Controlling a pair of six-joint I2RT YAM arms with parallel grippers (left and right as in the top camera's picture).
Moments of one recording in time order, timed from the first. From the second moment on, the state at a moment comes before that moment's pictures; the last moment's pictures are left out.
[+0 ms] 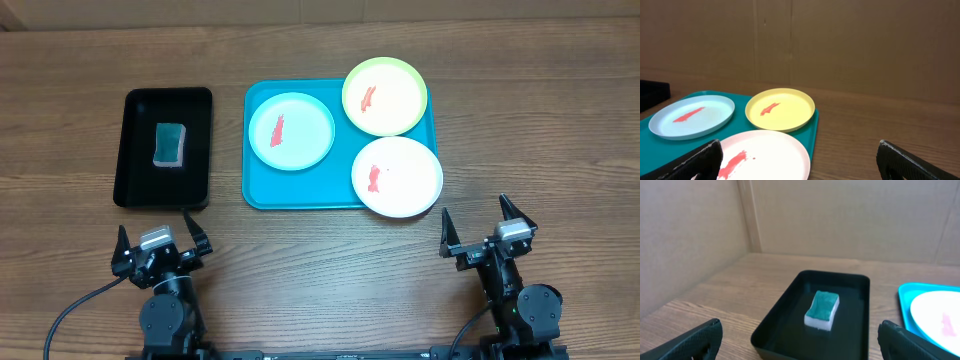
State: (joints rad) left arm -0.04 0.01 0.04 -0.06 -0.42 0.06; right arm 0.13 0.01 0.02 -0.02 -0.07 -0.03
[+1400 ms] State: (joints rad) left arm -0.04 1.13 1.21 -0.79 0.12 0.03; right arm 0.14 0.80 0.86 -0.54 -0.22 -0.01
